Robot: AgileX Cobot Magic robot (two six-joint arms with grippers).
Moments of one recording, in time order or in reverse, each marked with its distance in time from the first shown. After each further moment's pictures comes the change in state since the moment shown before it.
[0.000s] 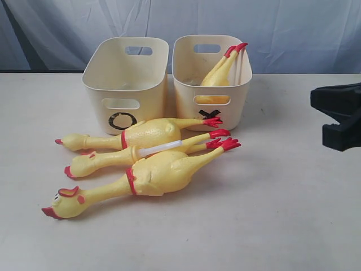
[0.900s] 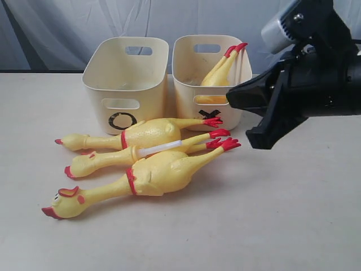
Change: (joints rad) left arm 0.000 -0.005 0.007 -0.026 0.008 0.053; right arm 0.244 0.334 -0.236 0.013 0.080 -0.231
